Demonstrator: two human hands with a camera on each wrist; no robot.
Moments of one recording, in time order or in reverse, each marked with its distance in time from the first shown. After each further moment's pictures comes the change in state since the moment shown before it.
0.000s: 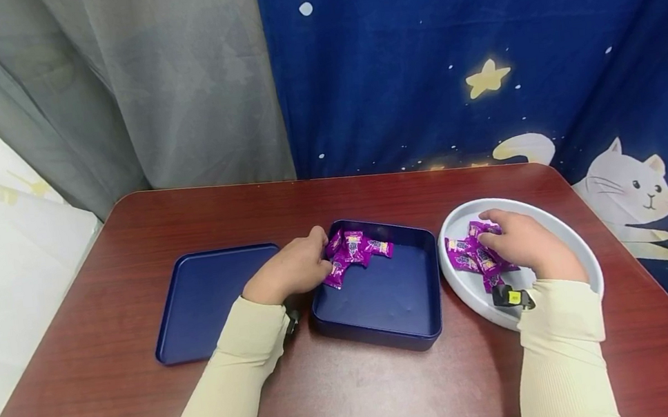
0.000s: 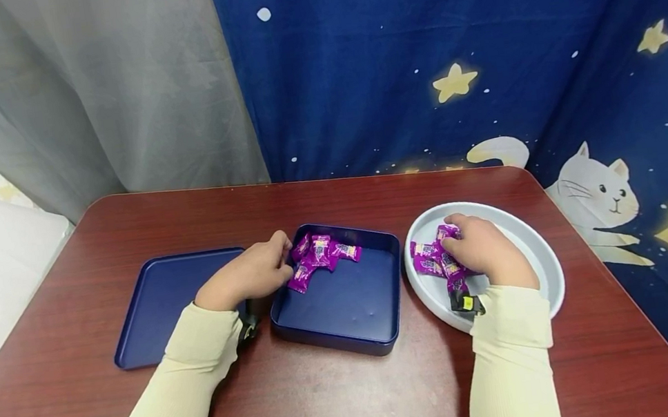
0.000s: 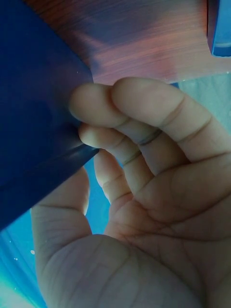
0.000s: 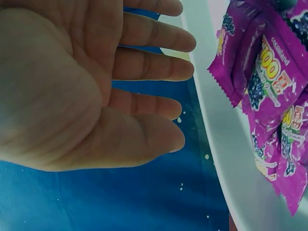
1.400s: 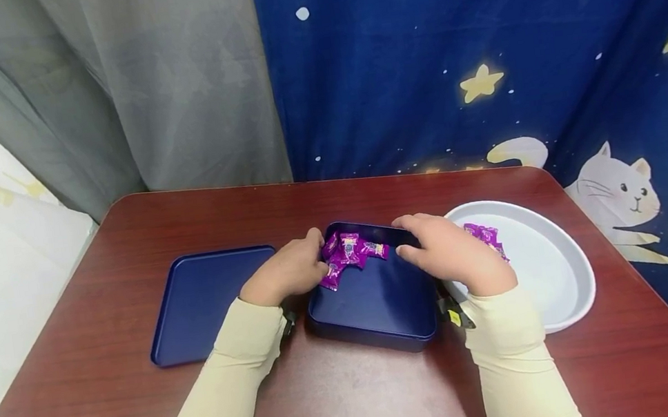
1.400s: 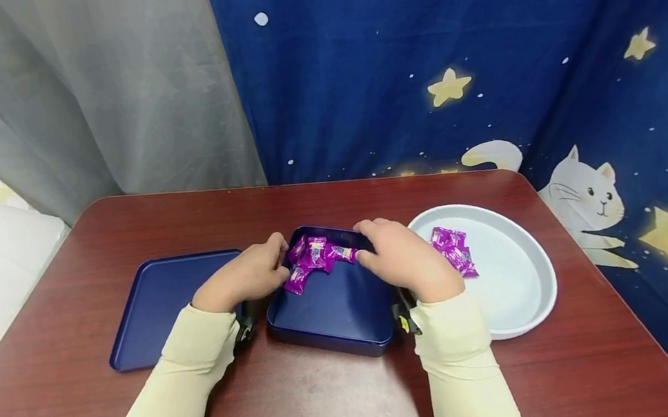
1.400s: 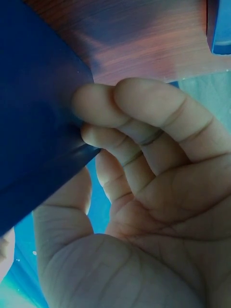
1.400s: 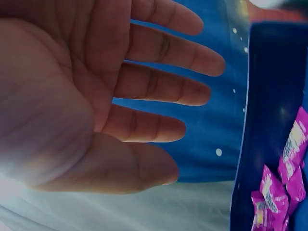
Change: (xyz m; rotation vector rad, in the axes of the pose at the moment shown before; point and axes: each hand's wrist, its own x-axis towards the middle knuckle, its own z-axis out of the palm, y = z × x) left_hand -0.001 0.002 -0.001 0.023 0.015 0.023; right_hand -0.003 -0.113 0.020 -0.045 0.041 -0.341
